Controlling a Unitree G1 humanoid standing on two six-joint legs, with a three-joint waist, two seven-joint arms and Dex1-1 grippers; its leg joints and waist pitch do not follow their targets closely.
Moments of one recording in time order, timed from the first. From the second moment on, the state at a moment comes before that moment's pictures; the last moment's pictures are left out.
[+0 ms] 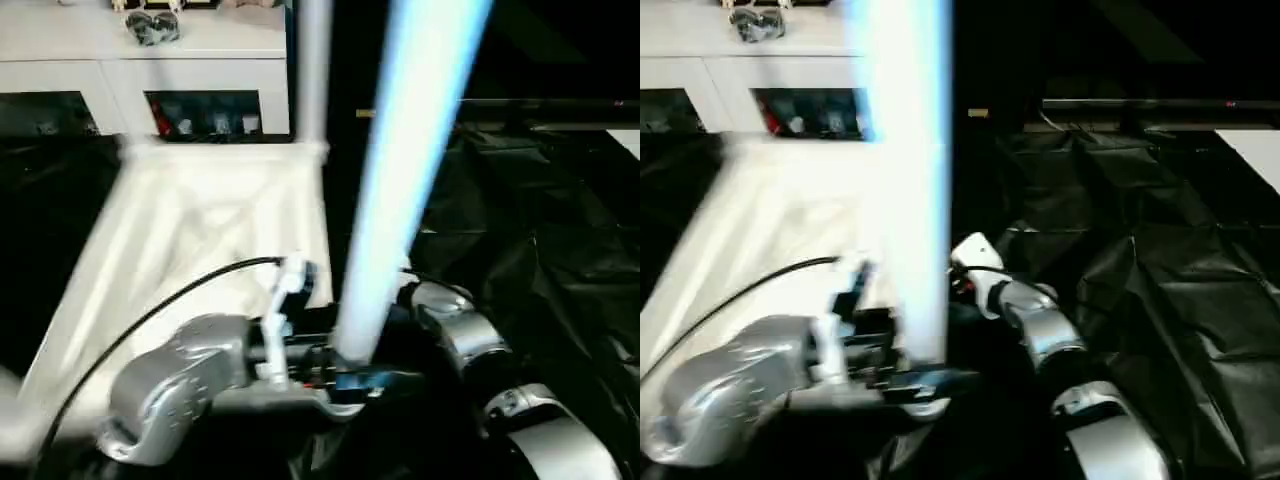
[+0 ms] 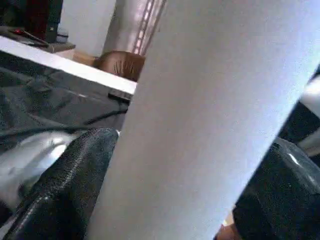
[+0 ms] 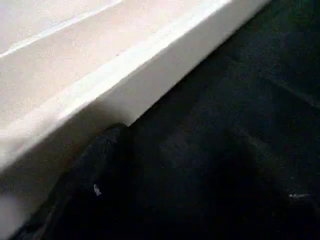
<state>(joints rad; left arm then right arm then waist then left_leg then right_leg) -0.22 0.26 -0.28 -0.34 -0.65 0.65 -0.94 -0.62 -0.07 0.18 0.89 -0.04 -0.01 0.66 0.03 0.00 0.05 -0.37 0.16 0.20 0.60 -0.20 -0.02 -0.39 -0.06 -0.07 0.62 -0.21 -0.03</state>
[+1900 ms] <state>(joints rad) -0.20 0.82 -0.34 -0.56 -0.39 1.07 -0.83 -0.31 -0.36 0.14 0.27 0.01 0.19 0.72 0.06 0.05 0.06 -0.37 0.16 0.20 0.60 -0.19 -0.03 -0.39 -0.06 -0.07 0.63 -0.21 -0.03</state>
